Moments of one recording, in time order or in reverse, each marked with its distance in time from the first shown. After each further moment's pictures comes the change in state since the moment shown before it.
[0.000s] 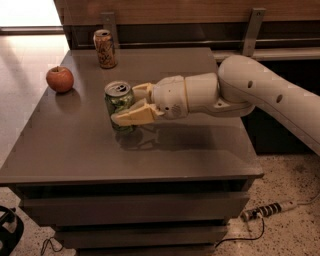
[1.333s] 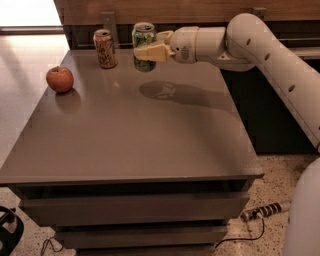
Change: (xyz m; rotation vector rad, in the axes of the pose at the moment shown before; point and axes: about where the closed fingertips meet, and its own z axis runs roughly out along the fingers) arm -0.031 -0.206 -0.055 0.311 -0.045 0.047
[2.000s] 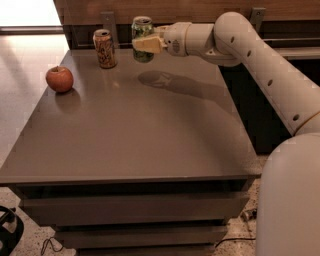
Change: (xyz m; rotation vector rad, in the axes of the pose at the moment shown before) arm 0.004 -0.055 0.031 0.122 0.000 0.029
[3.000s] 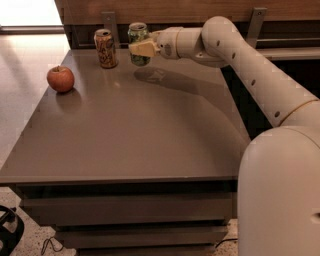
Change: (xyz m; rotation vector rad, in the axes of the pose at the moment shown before) arm 0.026 -0.016 0.035 0.033 0.049 0.003
